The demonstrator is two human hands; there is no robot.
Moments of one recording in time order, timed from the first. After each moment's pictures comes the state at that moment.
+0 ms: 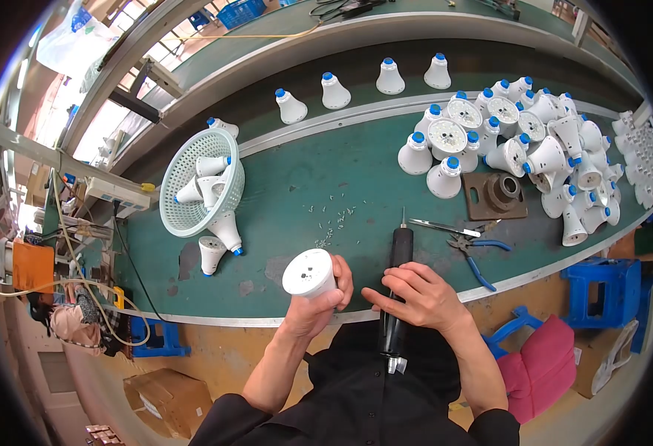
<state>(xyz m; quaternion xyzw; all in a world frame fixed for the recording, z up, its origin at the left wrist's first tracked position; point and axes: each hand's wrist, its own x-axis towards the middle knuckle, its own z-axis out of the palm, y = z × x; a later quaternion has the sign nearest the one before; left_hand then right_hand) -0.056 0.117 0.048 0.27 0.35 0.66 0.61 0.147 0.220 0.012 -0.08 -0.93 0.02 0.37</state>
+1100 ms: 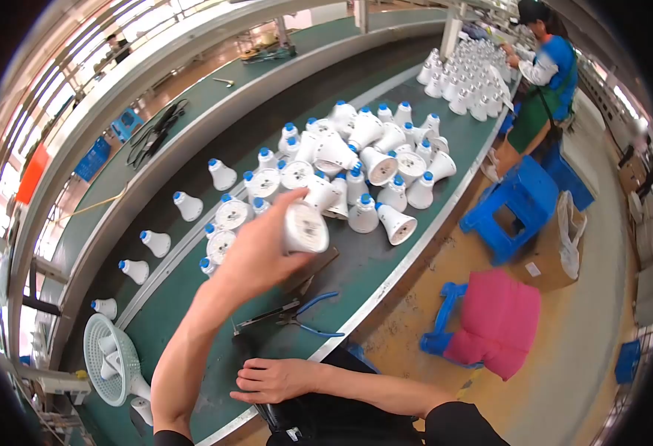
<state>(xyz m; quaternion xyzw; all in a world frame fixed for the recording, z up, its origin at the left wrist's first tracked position) 0.117 0.364 0.169 0.84 0.45 0.17 0.25 0.157 0.219 -0.007 -0.05 -0.91 0.03 0.42</state>
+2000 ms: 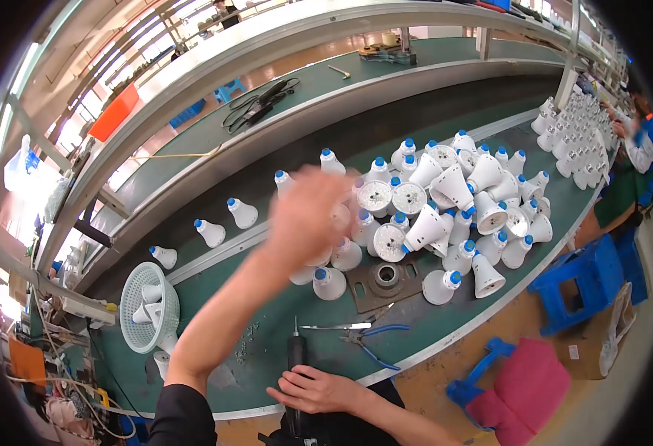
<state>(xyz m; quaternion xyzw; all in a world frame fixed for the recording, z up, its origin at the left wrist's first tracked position) 0.047 0.426 0.152 0.84 0.38 0.35 -0.15 0.156 0.222 -0.007 -0.04 -0.93 0.04 0.37</state>
